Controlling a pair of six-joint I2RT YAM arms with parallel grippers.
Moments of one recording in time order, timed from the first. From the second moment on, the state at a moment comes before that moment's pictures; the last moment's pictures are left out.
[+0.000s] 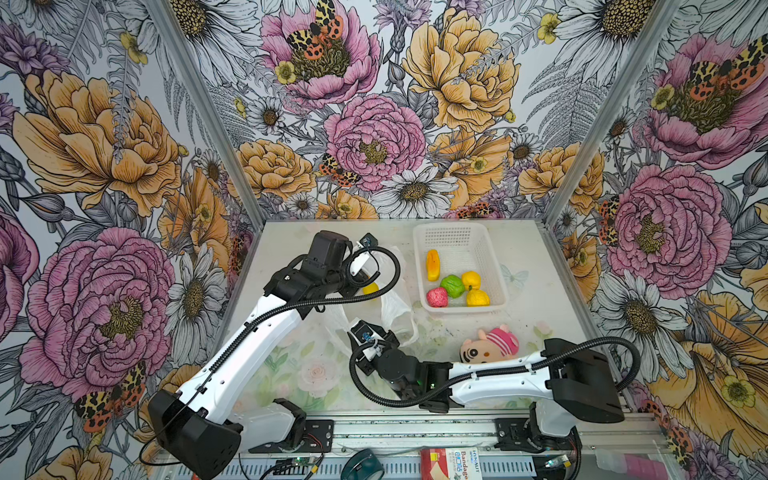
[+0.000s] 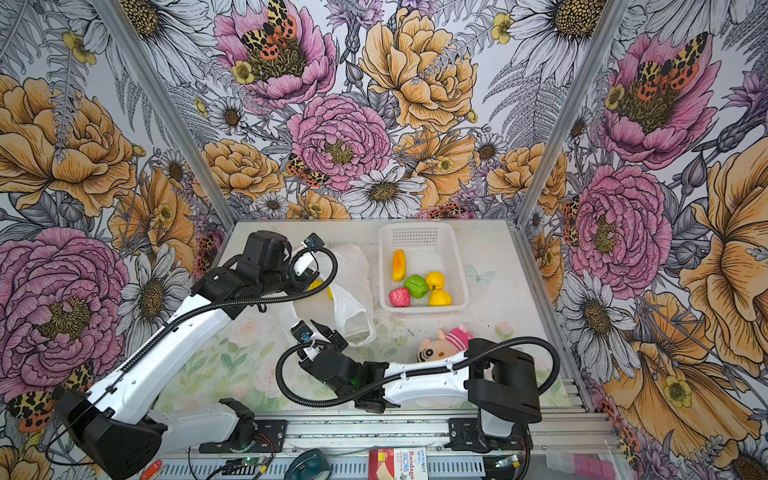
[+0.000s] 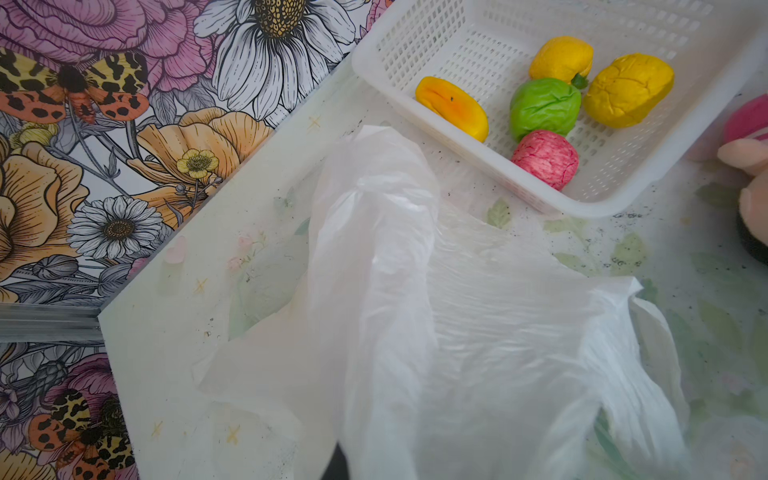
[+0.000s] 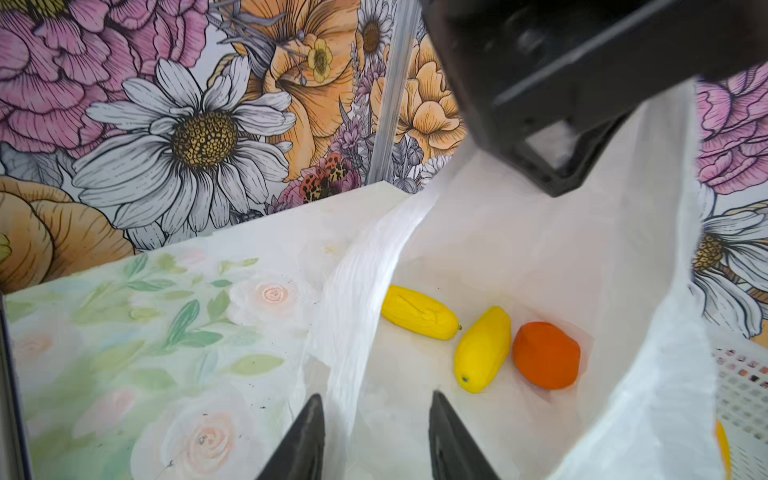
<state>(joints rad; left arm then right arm) -0.50 1.23 1.28 -0.77 -0.04 0.36 1.38 1.70 0.96 0.47 0.67 -0.03</state>
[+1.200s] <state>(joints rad) -0.50 1.23 1.28 -0.77 -0.04 0.36 1.22 1.54 0.85 0.51 0.34 0.15</state>
